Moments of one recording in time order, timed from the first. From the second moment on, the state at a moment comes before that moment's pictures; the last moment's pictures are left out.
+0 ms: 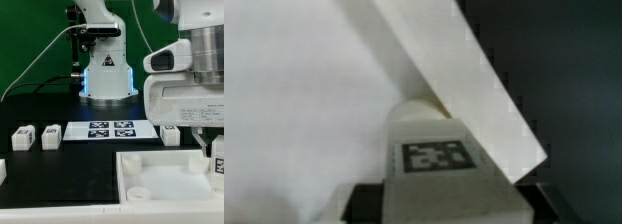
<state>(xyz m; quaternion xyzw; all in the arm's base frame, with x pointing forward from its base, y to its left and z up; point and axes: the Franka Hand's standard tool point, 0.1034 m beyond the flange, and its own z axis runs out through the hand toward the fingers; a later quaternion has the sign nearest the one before) 0.628 0.120 0.074 -0.91 0.41 0.00 0.09</state>
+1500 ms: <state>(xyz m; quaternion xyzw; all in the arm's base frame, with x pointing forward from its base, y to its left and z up) 0.635 0.115 0.073 -0.97 0.23 -0.03 0.10</state>
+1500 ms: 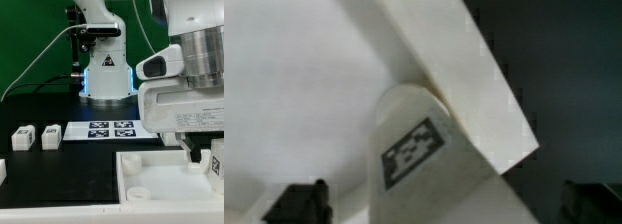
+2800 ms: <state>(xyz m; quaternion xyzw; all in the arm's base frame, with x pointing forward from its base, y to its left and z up) 0.636 0.103 0.072 -0.91 0.40 -0.02 0.08</state>
